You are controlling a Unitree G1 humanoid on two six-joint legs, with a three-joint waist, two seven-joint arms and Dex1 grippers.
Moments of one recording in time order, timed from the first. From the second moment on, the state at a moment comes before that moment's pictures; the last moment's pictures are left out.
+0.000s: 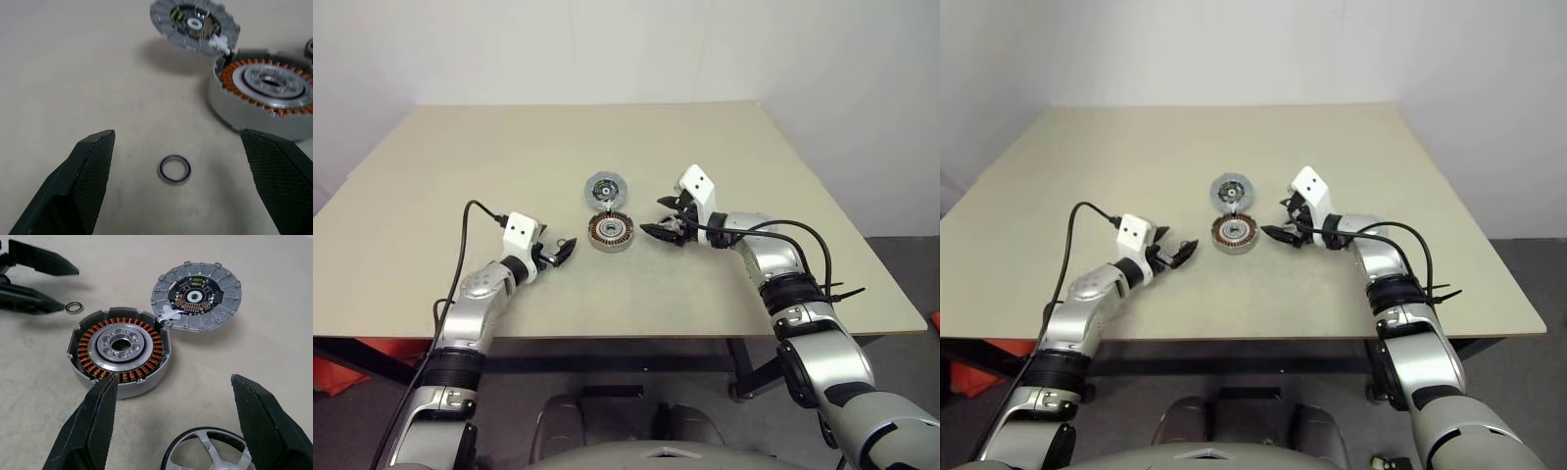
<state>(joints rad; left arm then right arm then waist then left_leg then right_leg) -0.30 0.32 0.03 0.25 -0.20 0.21 -0.52 -0.74 -0.34 0.11 0.66 0.08 0.07 0.93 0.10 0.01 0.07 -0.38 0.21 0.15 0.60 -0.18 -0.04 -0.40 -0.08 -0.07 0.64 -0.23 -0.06</state>
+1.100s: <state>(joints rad) -0.30 0.32 0.00 0.19 -0.16 0.38 -0.47 -0.75 -0.34 0.11 0.66 0.08 0.06 0.91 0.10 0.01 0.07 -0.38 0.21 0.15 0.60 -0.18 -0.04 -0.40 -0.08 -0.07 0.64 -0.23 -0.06</state>
